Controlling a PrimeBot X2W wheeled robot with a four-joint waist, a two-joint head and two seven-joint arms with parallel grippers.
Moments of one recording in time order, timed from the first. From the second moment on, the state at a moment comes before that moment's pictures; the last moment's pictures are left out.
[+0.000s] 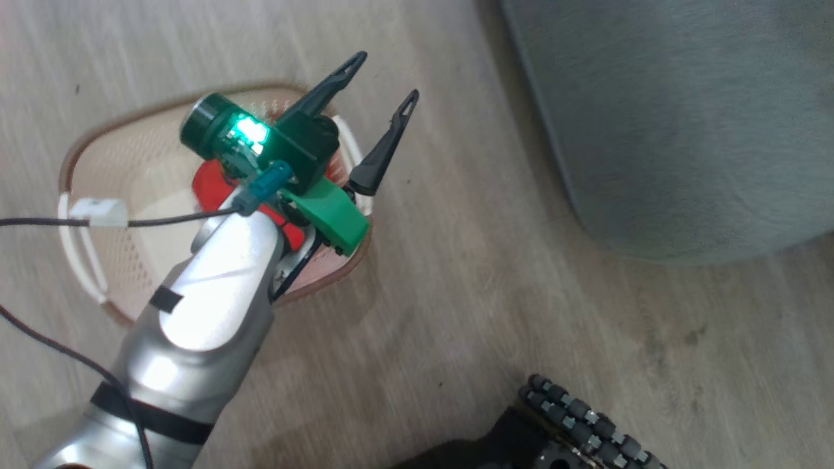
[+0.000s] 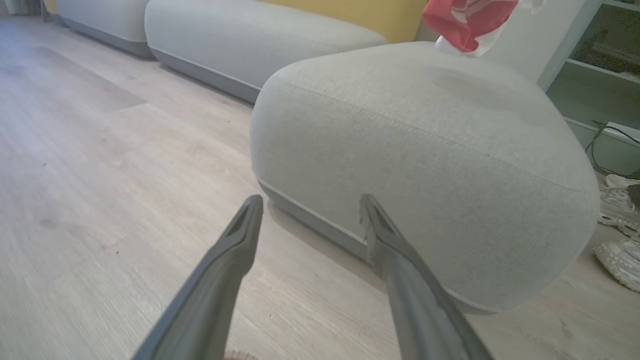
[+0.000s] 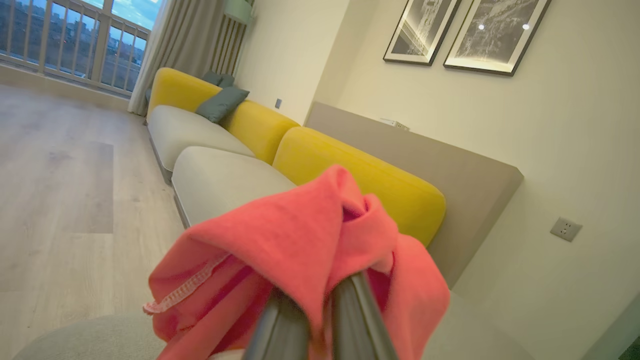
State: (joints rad) left arm -0.73 0.15 -0.55 0.39 -0.20 -0.13 -0.26; right arm -1.25 -0.52 -0.33 0.79 0.01 0.13 -0.25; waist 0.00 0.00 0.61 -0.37
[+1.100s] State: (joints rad) left arm -0.63 0.11 -0.48 0.40 -0.23 -0.13 -0.26; right arm -0.88 -0.39 -0.44 0.96 -0.04 0.13 -0.25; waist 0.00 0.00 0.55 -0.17
